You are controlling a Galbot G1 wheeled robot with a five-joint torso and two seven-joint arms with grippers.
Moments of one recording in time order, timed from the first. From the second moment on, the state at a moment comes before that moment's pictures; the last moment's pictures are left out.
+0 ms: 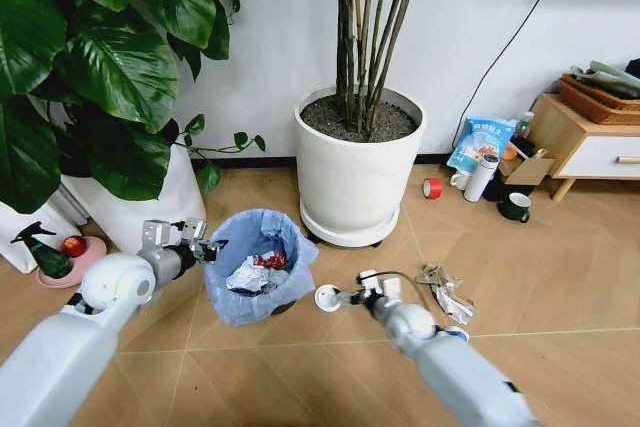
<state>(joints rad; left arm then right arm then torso) 0.98 -0.81 -0.34 -1.81 -0.85 0.73 0.02 -0.78 1.31 -0.14 1.05 0.62 -0.27 0.03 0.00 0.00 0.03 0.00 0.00</state>
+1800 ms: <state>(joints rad) 0.97 -0.82 -0.32 -1.82 -0.86 0.73 0.01 -0.73 1.42 -0.01 0.82 0.60 -0.28 0.06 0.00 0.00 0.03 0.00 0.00</state>
